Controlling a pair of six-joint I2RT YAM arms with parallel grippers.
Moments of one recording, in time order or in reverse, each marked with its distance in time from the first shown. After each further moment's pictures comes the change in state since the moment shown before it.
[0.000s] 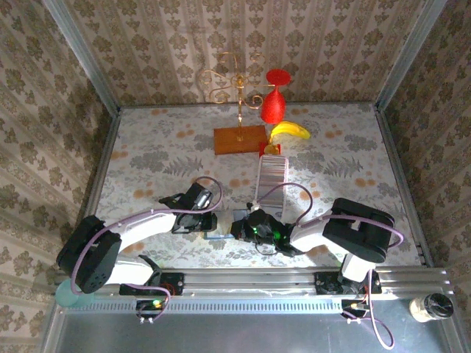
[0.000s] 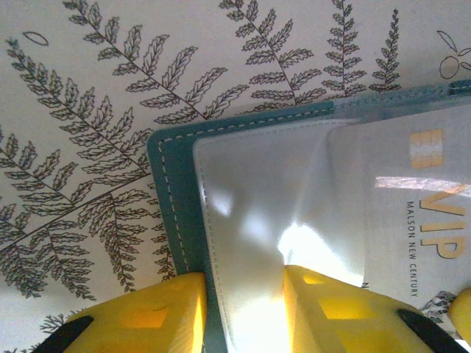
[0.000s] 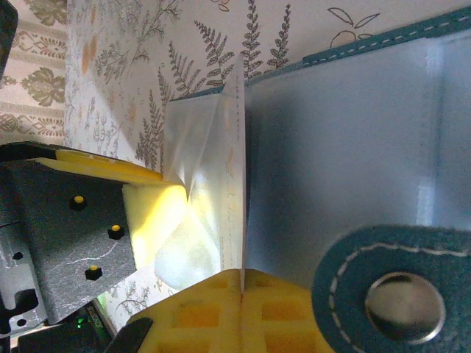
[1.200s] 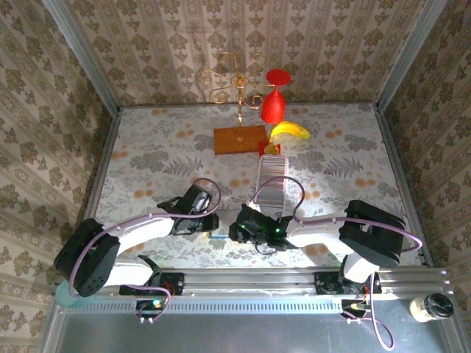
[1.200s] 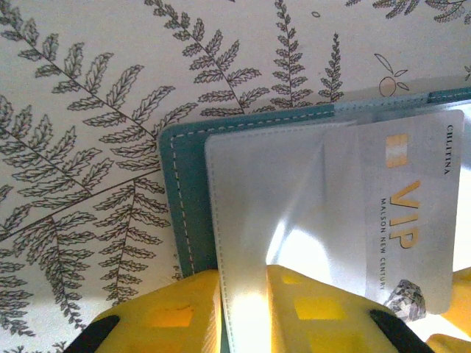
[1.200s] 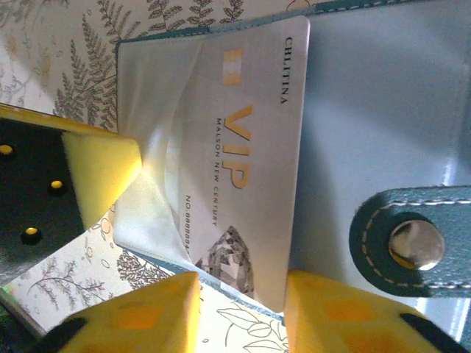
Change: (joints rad) left arm 0.000 -0.039 -0.067 0.142 0.056 -0.033; right arm 0.037 -0.091 0.189 -0.562 0.060 -0.109
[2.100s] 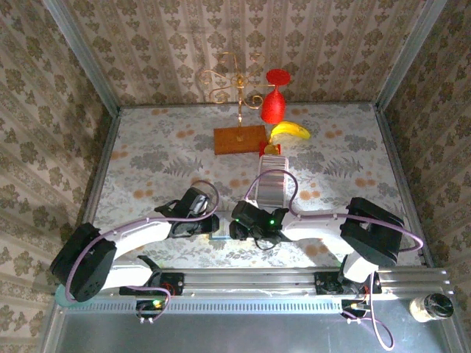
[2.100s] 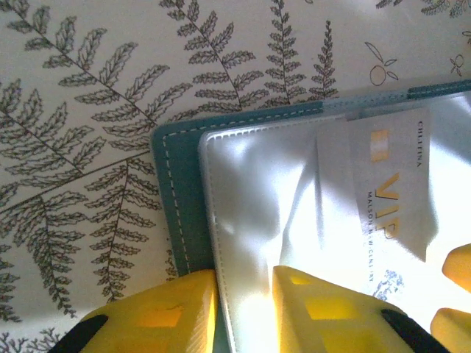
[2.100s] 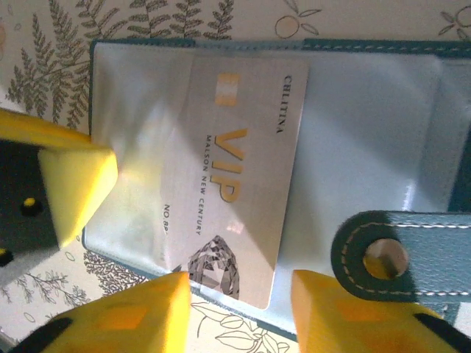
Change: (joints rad) left arm -0.001 -0.049 -0.047 0.032 0.019 -0.025; right arm -0.031 0.013 0.122 -0.229 -0.004 -0.116
